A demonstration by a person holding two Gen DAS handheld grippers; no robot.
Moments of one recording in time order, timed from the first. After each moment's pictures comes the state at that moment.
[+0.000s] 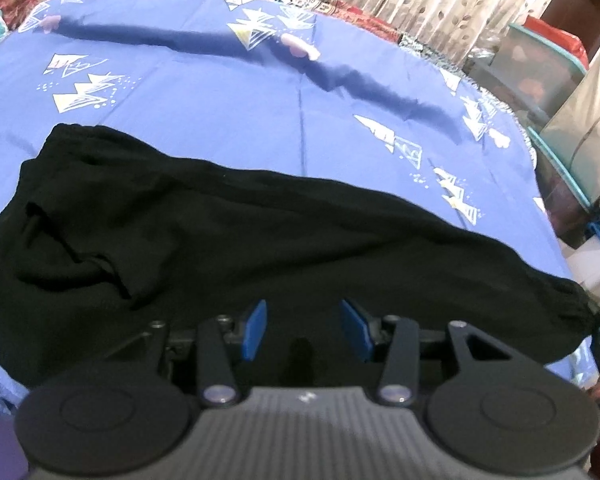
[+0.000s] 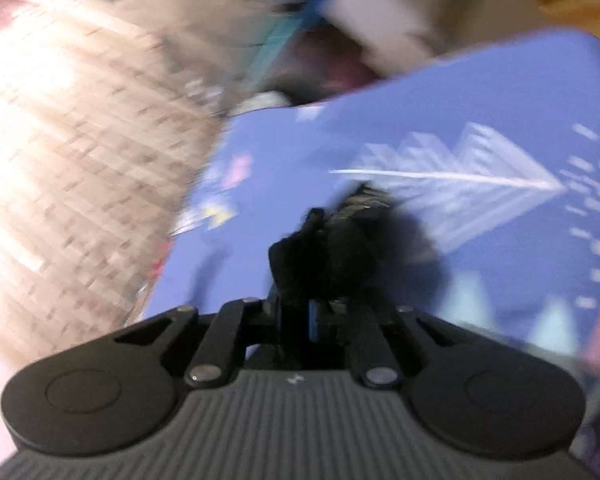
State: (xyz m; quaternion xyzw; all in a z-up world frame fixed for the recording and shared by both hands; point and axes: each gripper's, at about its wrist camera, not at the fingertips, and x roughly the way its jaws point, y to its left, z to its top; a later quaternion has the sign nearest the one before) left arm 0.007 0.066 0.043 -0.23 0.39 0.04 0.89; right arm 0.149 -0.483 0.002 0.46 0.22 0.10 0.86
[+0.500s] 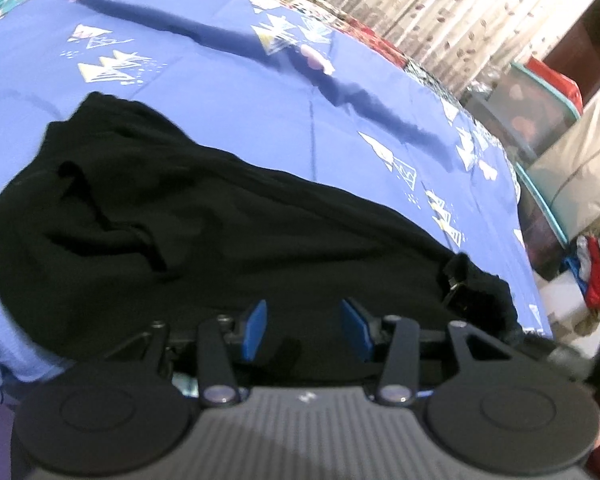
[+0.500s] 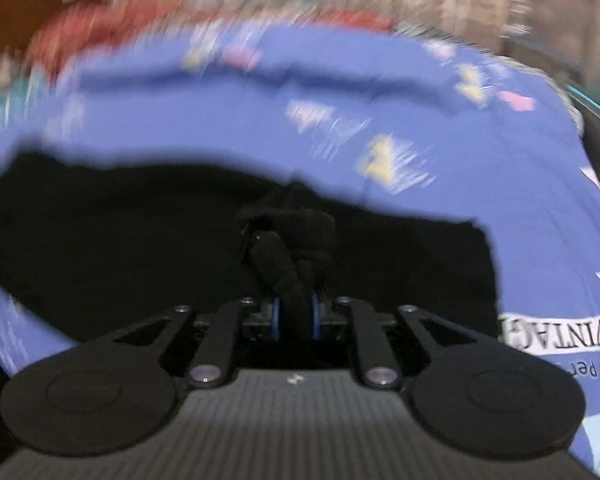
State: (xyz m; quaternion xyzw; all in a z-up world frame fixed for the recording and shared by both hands) left arm -0.026 0.099 0.035 -0.30 0.36 0.03 0.88; right arm 0.090 -0.205 0.021 -0.15 0.33 0.30 0.88
